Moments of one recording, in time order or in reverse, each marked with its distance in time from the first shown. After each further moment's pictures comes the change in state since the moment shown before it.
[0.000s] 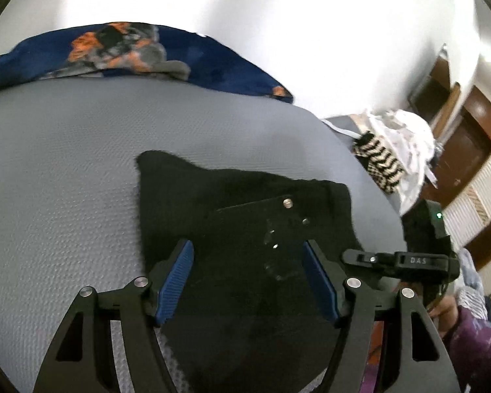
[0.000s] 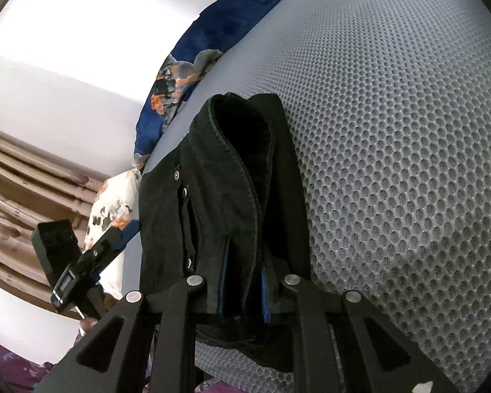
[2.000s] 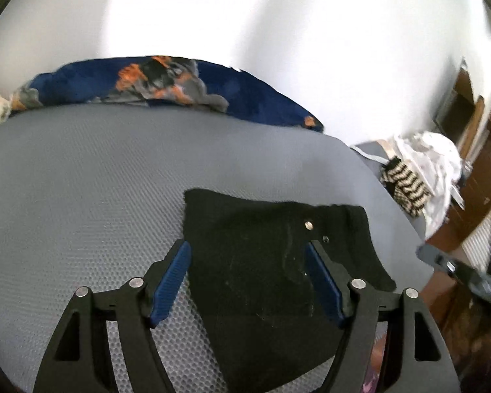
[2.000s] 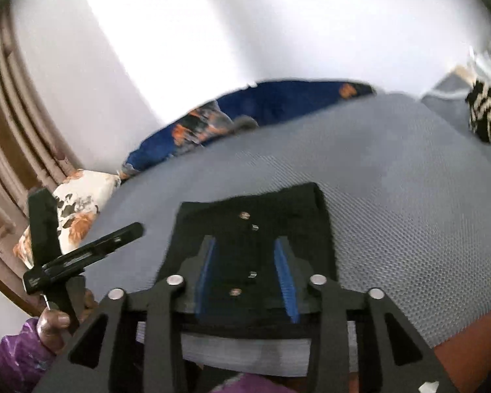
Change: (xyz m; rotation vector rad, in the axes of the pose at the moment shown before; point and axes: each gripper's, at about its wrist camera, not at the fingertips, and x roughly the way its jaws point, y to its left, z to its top) left arm -0.053 -0.003 -0.007 -0.044 -0.130 0.202; right arm -0.069 0.145 -0.058 -0.396 -0.323 -0.292
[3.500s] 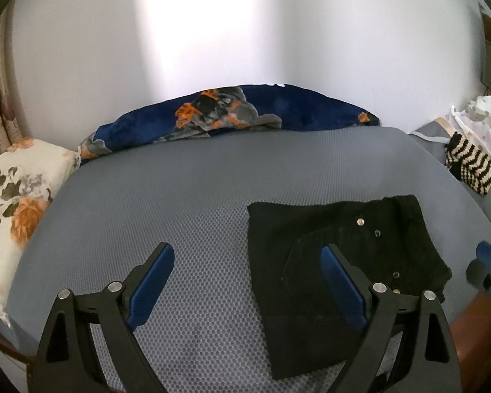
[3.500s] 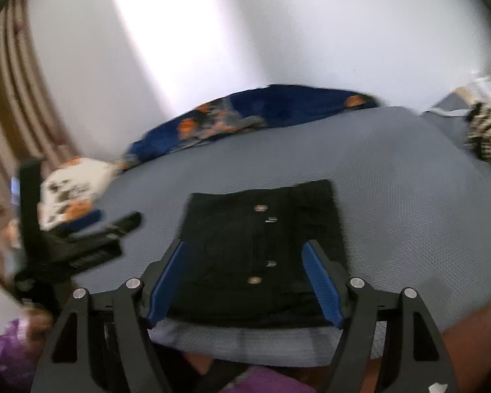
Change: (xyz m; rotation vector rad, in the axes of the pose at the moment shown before) left arm -0.029 -0.038 -0.003 0.164 -0.063 0.370; right arm -0.006 0.025 -0.010 -0.063 0.016 0.022
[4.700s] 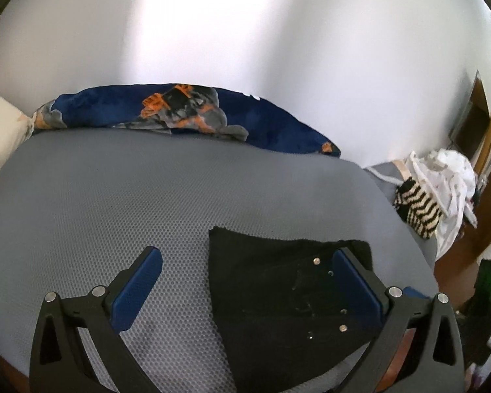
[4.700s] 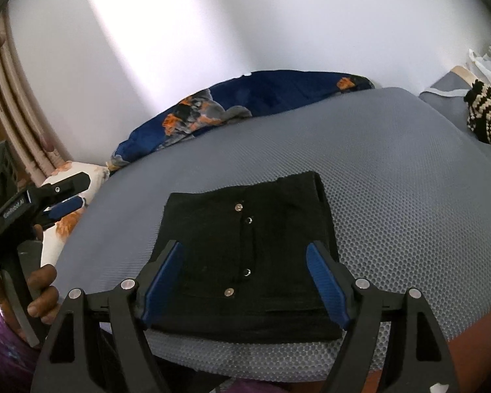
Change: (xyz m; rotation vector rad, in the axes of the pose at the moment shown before) left arm 0.008 0.042 0.040 -0.198 0.016 -0.301; right arm 0.029 -0.031 0.001 0.058 0.026 -0.060
